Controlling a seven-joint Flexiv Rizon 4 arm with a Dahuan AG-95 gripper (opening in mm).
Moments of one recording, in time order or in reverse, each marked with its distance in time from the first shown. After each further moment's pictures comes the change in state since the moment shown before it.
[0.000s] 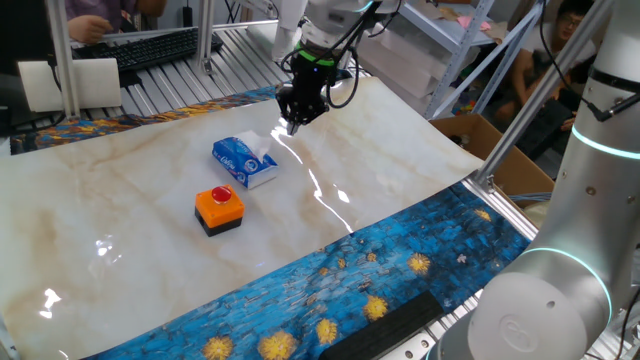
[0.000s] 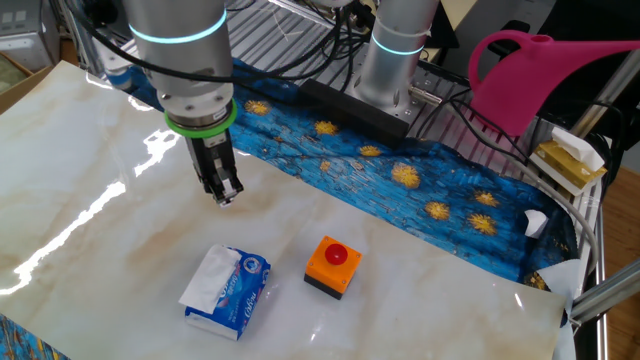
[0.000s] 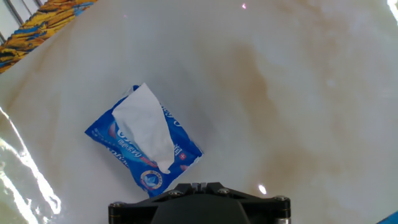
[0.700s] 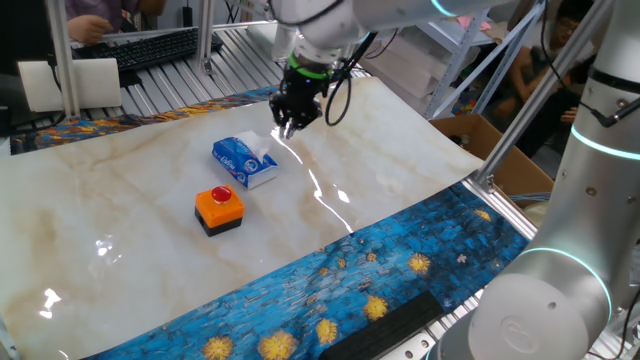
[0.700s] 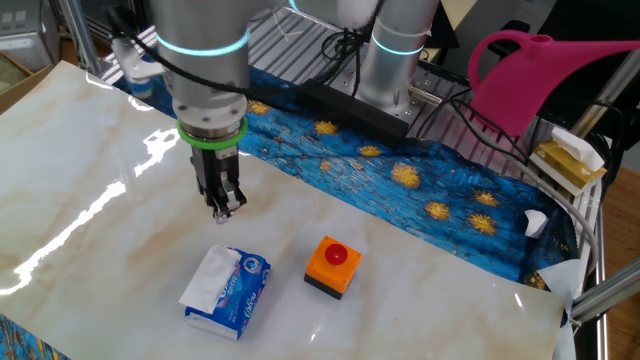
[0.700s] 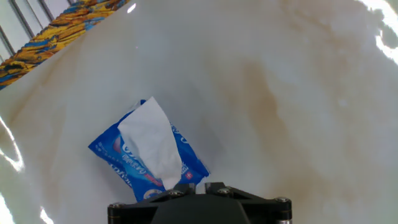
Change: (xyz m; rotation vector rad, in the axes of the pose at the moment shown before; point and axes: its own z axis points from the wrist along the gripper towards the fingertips) arm -0.020 0.013 0.023 0.041 -0.144 -0.029
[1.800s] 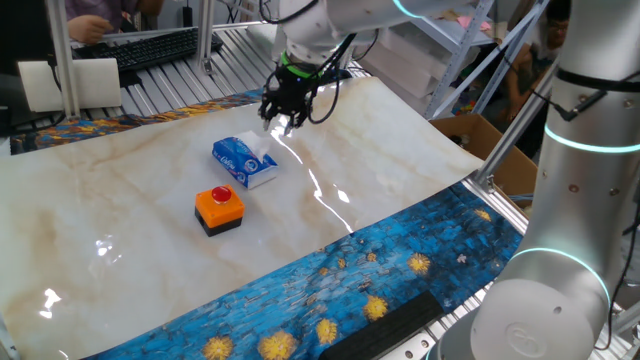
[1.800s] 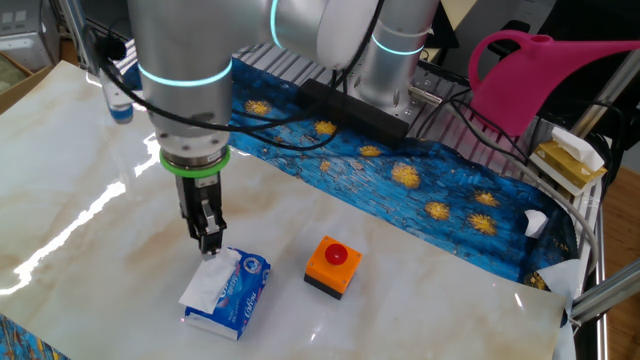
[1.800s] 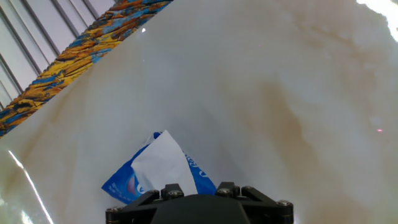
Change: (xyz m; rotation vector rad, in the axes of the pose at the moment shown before) arm -0.029 0.016 0.031 -0.099 -0.014 0.084
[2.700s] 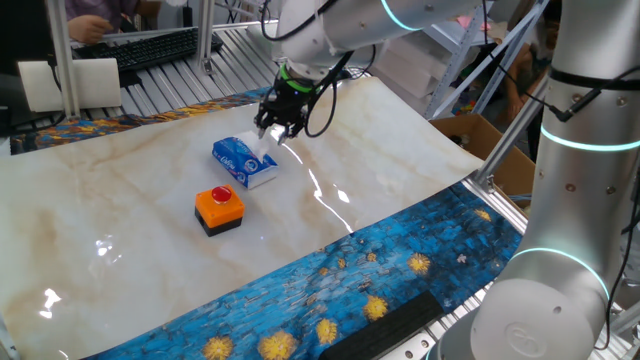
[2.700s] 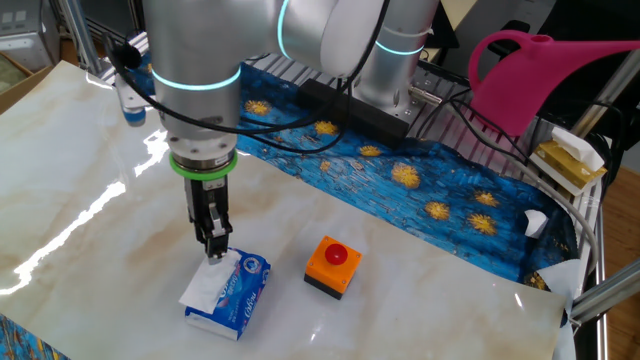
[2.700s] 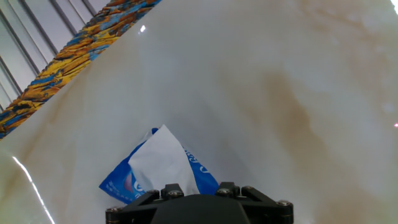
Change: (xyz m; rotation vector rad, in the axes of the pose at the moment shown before) arm 0.011 -0.001 0.017 -0.033 -0.013 0.034
